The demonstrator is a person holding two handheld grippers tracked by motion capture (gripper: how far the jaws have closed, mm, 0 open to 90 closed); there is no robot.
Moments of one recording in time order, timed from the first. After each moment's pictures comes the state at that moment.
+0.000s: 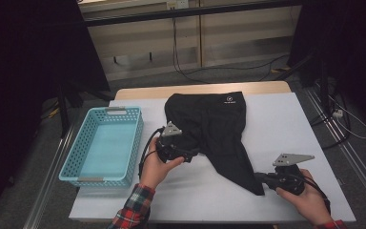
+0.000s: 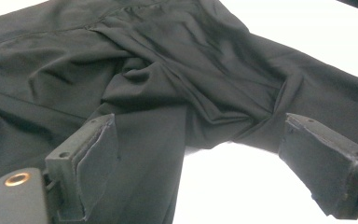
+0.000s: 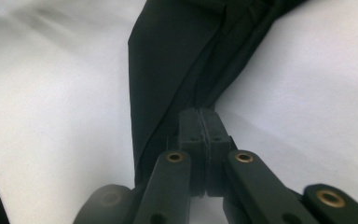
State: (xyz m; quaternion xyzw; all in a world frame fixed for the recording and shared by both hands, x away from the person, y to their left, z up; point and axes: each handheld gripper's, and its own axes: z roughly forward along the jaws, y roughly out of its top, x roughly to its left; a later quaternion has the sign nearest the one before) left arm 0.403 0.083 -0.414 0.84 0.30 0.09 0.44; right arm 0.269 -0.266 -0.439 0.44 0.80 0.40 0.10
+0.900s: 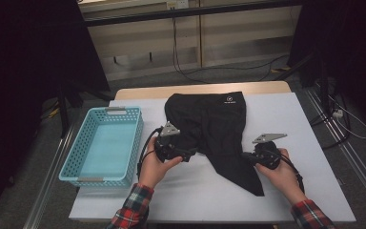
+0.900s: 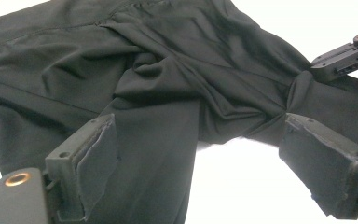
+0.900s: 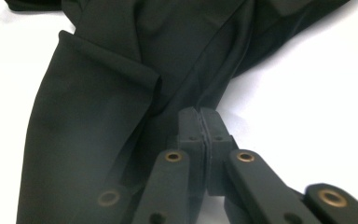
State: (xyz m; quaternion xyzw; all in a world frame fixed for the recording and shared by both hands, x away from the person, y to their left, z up) left arm 0.406 0.088 -0.416 0.84 0.31 0.10 0.43; right arm 0.346 -0.239 -0.454 0.47 0.79 0.36 0.13
